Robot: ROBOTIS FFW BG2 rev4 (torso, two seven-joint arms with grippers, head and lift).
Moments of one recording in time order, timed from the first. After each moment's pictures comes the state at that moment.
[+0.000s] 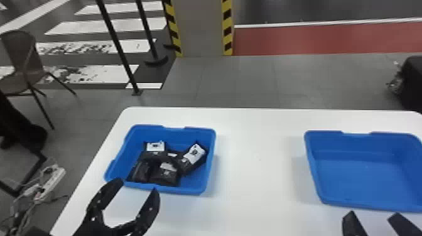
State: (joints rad) left arm 0.78 0.00 0.29 -2.10 0.22 -0.16 -0.48; right arm 0.92 -0.04 -0.01 -2.18 -0.32 -0.17 0.27
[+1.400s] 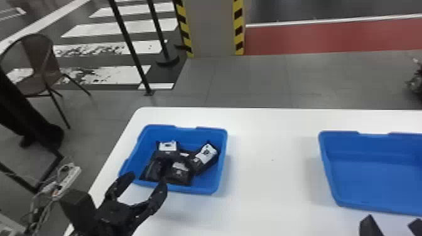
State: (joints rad) left arm 0.61 0.00 0.35 -2.04 0.14 0.11 -0.46; right arm 0.93 -0.04 -0.01 -2.17 -0.33 -0.17 0.27
